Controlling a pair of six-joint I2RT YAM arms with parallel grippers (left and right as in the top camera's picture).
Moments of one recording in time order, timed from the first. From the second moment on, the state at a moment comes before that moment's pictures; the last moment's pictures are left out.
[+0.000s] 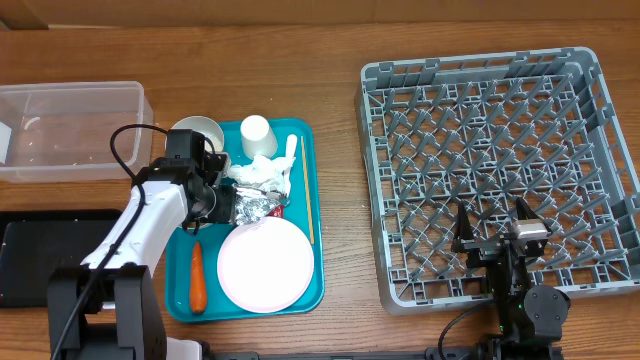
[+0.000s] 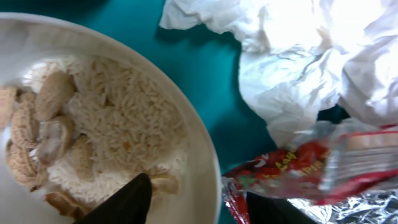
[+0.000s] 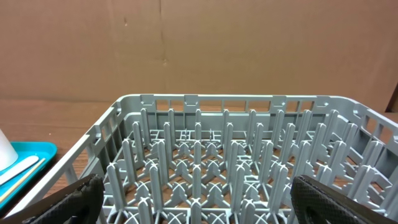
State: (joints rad) left arm -0.01 1.61 0.92 -0.69 0.09 0.06; right arm -0.07 0.01 0.02 -0.02 -0.15 -0.01
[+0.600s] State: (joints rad) left arm -0.01 1.61 0.92 -0.69 0.07 0.06; right arm -0.07 0.01 0.02 -0.02 -0.15 -0.01
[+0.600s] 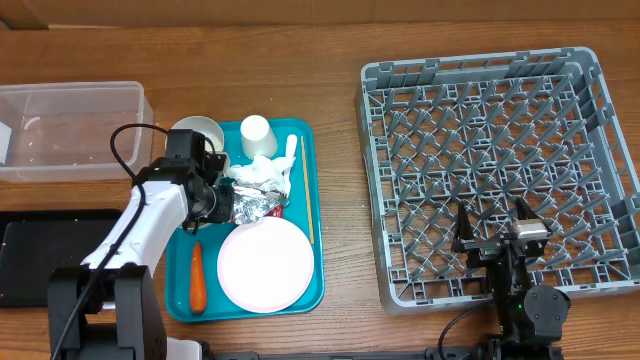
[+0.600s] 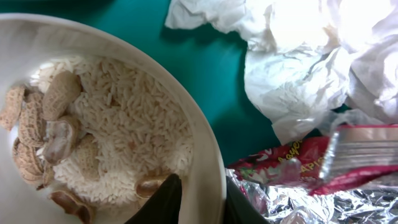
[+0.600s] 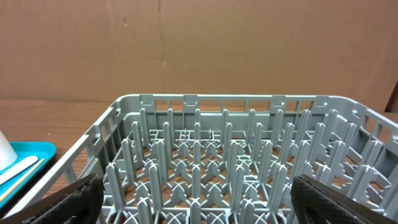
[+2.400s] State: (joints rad) left arm -0.01 1.58 1.20 -1.03 0.03 -0.14; right arm -0.07 0.01 0.02 -0.02 -0.15 -0.01
